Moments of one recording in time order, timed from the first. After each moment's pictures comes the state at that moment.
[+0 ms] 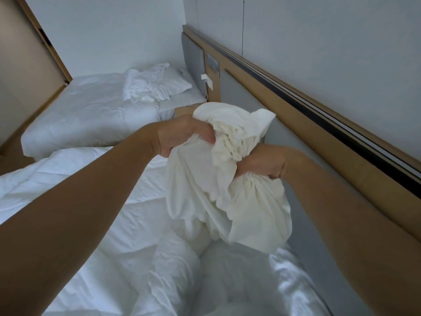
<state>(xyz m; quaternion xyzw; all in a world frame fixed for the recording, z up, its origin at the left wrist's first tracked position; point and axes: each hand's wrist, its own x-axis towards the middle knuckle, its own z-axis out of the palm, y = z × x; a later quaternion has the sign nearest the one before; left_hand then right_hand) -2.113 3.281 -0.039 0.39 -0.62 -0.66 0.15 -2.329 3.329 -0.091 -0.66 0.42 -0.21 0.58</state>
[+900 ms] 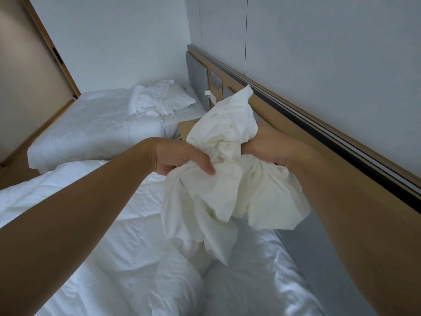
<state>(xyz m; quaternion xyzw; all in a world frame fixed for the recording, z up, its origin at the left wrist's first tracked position) -2.094 3.280 -0.026 0.41 -0.63 -0.66 0.01 -2.328 3.293 -0.047 -0.73 0.45 -0.33 0.40</state>
